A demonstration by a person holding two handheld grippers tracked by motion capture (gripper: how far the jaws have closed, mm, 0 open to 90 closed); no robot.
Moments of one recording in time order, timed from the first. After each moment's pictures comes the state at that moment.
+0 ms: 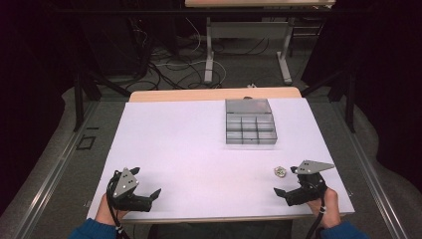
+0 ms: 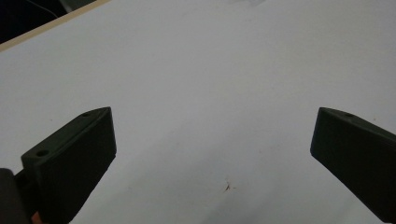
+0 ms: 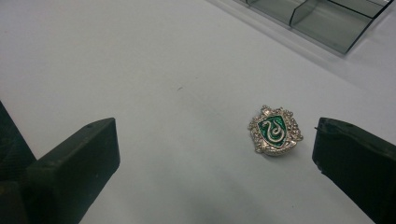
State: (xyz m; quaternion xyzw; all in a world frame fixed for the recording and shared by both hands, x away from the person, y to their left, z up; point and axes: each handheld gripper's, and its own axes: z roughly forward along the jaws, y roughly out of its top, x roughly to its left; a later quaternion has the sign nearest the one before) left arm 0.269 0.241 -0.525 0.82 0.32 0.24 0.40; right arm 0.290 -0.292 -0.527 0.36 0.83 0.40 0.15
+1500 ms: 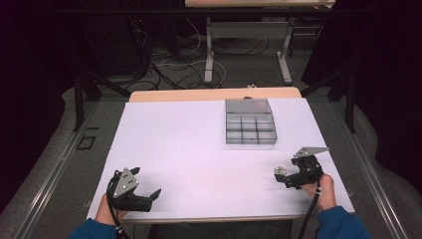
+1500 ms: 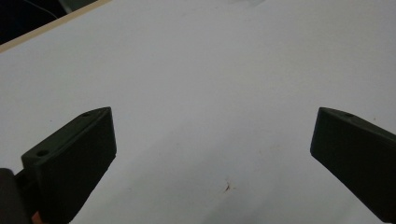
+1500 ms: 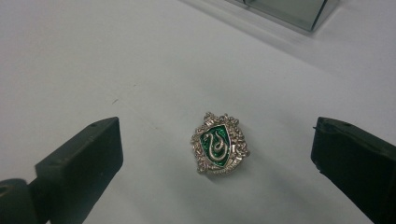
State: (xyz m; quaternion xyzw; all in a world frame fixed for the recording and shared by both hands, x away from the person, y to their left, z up) left arm 0.269 0.241 -0.525 0.82 0.32 0.24 0.40; right arm 0.340 -0.306 -0.542 0.42 0.82 0.38 0.12
